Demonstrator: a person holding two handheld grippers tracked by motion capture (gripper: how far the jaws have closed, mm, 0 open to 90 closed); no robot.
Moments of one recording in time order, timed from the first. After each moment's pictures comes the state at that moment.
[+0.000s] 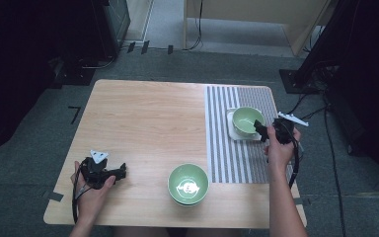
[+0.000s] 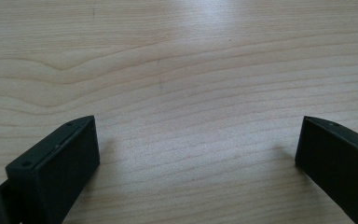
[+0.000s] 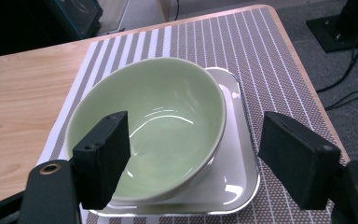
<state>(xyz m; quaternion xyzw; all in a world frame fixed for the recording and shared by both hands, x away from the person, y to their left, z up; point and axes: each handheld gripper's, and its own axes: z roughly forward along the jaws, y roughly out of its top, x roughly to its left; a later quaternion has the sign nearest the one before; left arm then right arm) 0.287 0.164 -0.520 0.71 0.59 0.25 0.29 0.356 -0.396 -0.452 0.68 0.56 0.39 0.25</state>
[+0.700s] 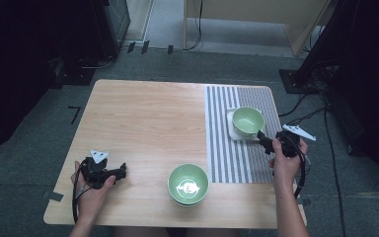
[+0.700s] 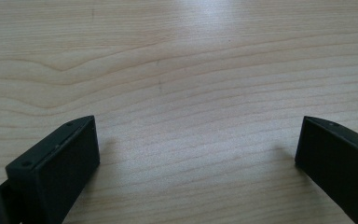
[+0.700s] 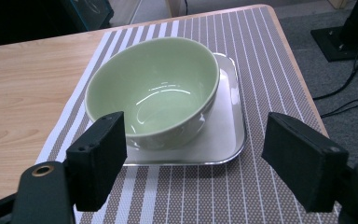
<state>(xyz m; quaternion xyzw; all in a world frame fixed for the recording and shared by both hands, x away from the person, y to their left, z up) 0.287 0.164 -0.520 0.71 0.59 0.24 0.29 0.312 -0.401 -0.453 0.66 0.58 0.41 0.26</state>
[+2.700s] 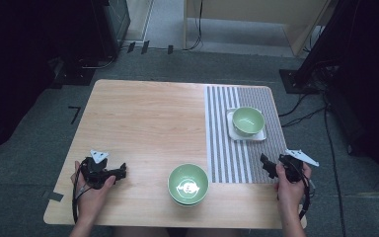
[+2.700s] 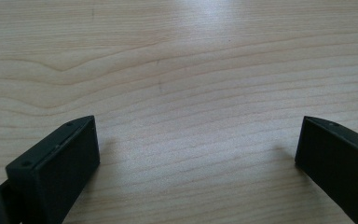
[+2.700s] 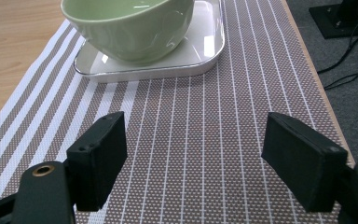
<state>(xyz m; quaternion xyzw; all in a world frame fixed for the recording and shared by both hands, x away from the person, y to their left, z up) 0.287 0.164 -0.520 0.71 0.59 0.24 0.29 0.255 -0.411 -0.496 0.66 0.59 0.38 0.25</state>
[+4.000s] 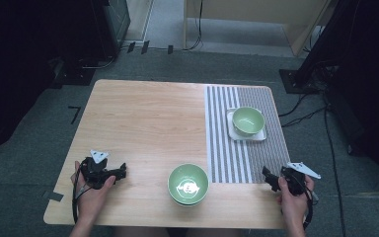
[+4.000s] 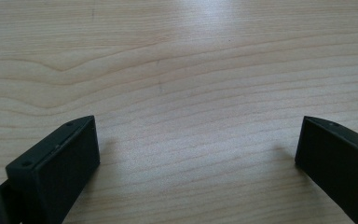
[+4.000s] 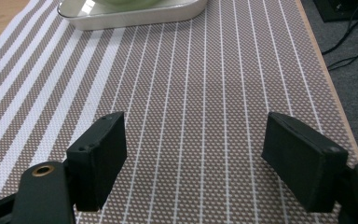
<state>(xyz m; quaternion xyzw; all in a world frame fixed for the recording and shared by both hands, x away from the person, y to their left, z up) 0.287 0.164 -0.520 0.71 0.59 0.24 0.29 0.225 -0.419 -0.519 0.67 0.61 0.36 0.24</state>
